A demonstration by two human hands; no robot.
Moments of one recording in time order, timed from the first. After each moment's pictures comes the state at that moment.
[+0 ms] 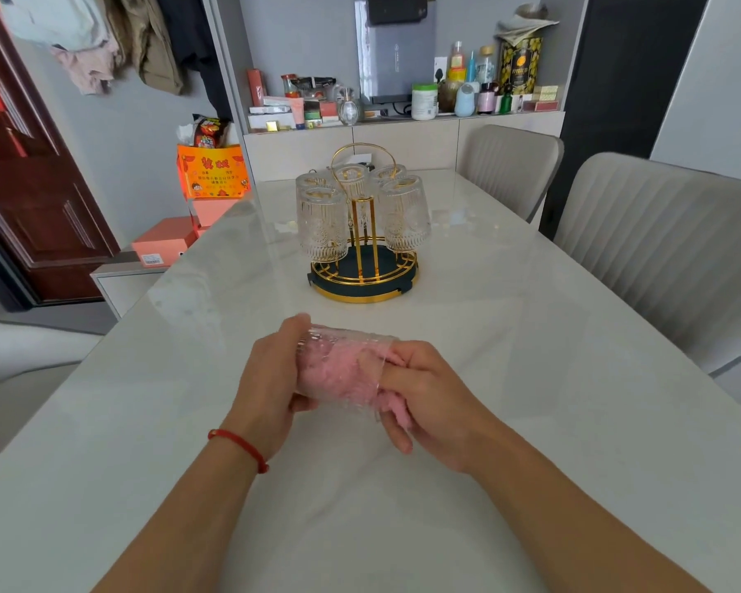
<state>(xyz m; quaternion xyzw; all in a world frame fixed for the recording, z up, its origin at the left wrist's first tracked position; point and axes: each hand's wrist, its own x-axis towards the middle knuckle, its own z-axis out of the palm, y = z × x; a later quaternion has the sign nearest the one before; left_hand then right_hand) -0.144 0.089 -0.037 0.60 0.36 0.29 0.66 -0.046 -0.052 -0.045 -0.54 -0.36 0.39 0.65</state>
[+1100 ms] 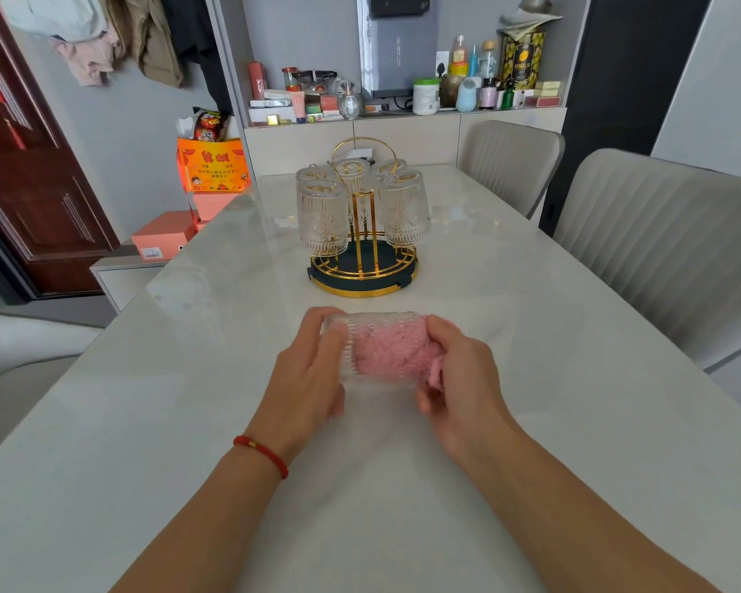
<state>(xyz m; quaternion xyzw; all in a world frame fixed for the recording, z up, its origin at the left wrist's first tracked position) -0.144 0.073 -0.055 0.78 0.22 0.30 0.51 -0.042 -0.053 -0.043 -0.56 -0.06 0.27 0.78</state>
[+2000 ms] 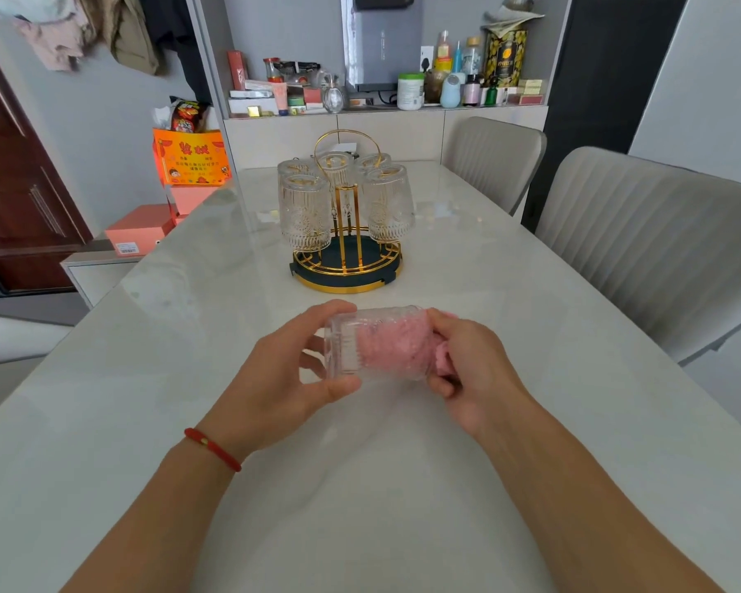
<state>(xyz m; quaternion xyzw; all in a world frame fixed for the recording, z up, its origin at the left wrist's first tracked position) -0.155 0.098 -0.050 0.90 0.10 0.22 0.36 -0.019 -0.065 -0.033 -0.62 -0.05 0.29 0.73</state>
